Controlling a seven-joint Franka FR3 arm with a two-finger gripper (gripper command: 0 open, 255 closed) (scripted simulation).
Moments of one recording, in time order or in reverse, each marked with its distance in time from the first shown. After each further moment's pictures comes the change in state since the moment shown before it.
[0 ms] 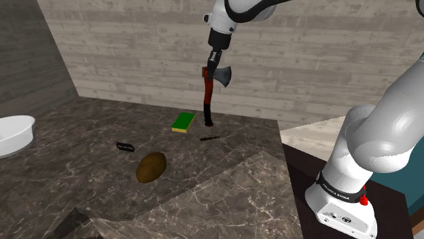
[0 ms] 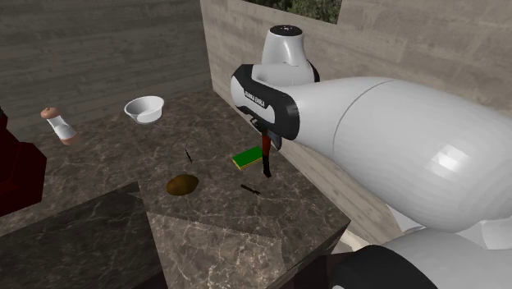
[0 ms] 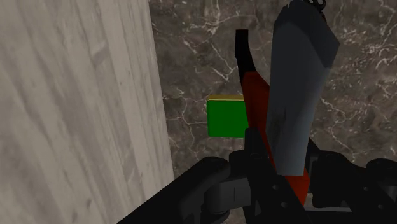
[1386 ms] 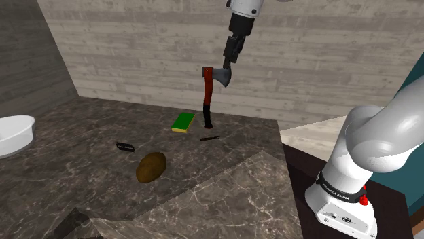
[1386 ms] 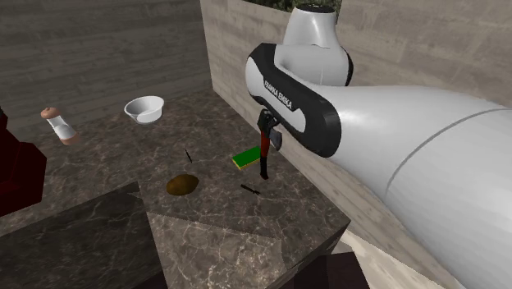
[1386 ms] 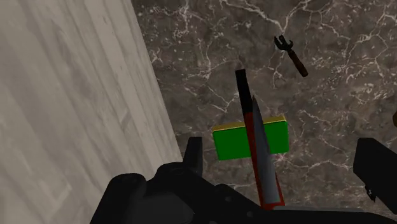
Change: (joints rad) arm -0.041 -0.182 -0.015 -0.037 0.025 -0.183 0.115
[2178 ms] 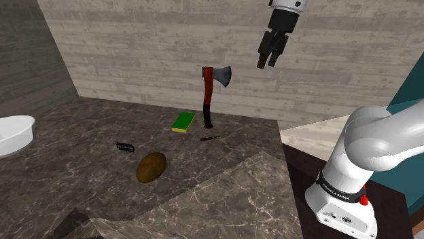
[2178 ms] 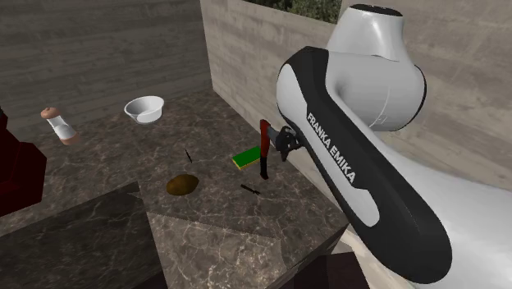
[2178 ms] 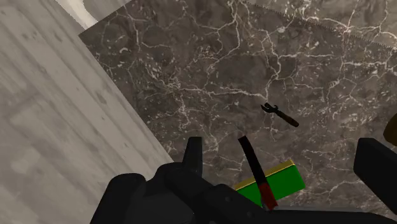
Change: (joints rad) arm -0.094 -0.343 -0.010 -0.185 0.049 -0.220 0.218
